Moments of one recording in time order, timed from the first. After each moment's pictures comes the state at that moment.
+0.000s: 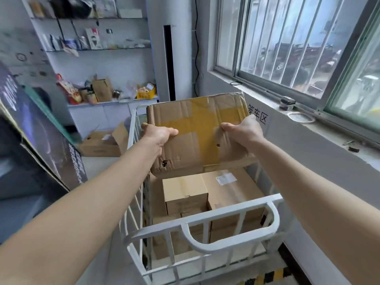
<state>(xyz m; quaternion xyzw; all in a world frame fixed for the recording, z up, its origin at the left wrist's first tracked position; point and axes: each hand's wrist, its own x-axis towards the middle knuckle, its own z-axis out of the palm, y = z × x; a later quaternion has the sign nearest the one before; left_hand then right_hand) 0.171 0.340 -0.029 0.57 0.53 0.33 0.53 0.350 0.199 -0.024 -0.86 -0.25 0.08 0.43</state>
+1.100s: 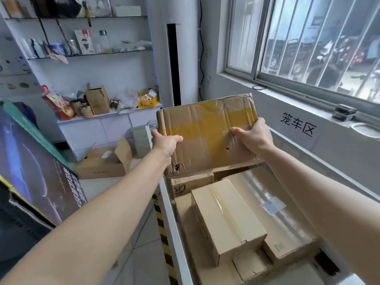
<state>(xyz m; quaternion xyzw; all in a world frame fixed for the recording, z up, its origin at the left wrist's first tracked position) 0.164 0.680 -0.053 0.58 0.47 0.33 0.58 0.324 0.514 -0.035 -0.87 -0.22 0.03 0.45</state>
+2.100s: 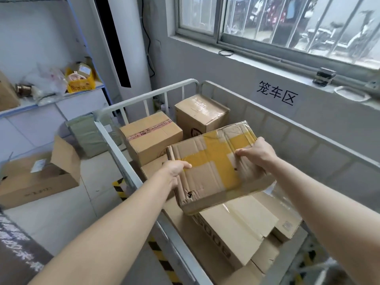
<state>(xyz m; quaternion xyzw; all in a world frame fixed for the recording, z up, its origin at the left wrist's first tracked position) 0.272 0.826 -0.199 0.58 0.45 -0.07 0.67 0.391 0.623 -0.157 -0.94 -0.01 0.13 0.30</state>
